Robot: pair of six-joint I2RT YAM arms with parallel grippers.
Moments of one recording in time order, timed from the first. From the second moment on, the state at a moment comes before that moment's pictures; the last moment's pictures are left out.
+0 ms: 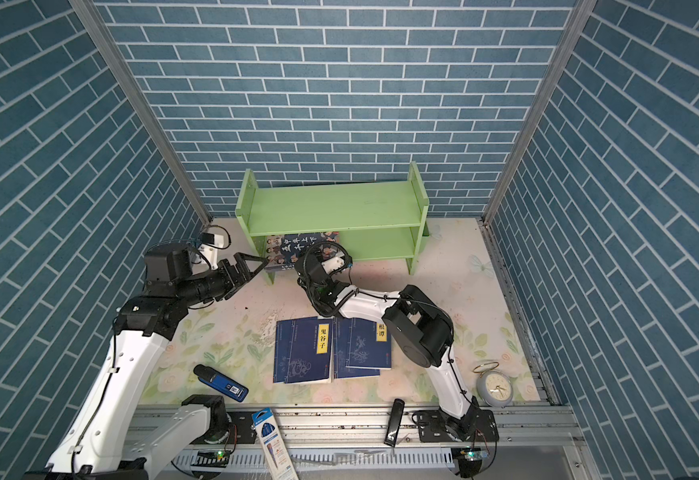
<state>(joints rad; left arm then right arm) -0.06 0.96 1.07 -0.65 0.60 -0.68 0.99 2.08 1.45 0.32 0.56 1.77</state>
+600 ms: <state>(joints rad) -0.05 0.94 1.06 -0.64 0.60 -0.67 0.99 2.02 1.43 0.18 0.43 1.78</state>
